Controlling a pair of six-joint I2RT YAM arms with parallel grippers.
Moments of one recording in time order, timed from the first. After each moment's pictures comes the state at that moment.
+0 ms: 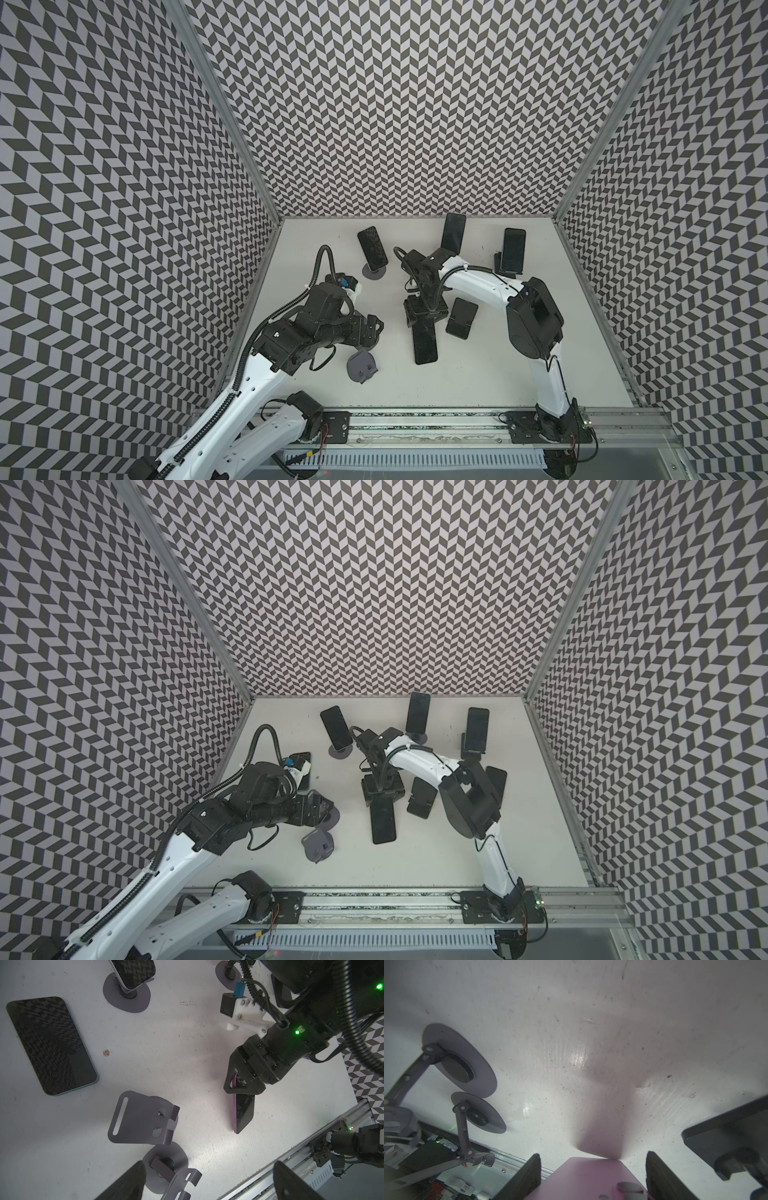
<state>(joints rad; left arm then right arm) -0.58 0.83 0.92 -0.92 0.15 -0.41 0.76 2.11 1.76 -1.22 -0.28 0.51</state>
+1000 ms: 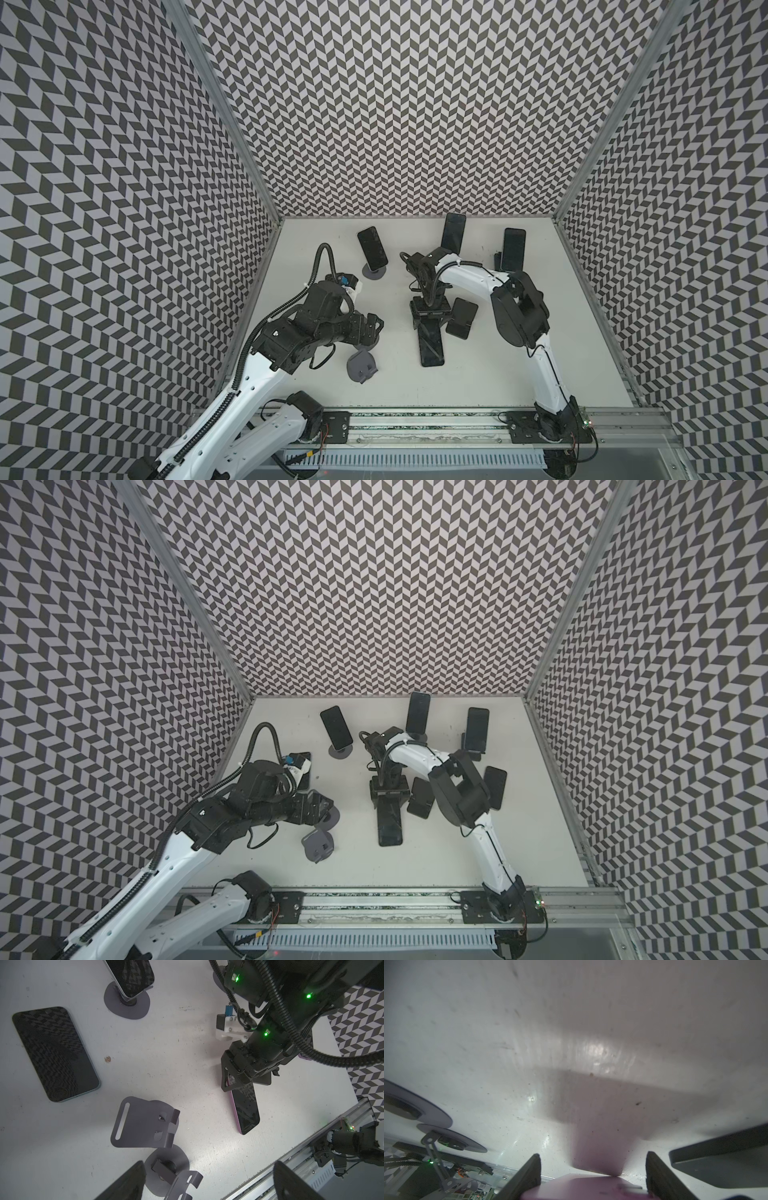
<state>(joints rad) -0.56 0.83 0.94 -0.92 0.15 -0.38 0.70 2.25 1.82 -1.31 -0.32 0.55</state>
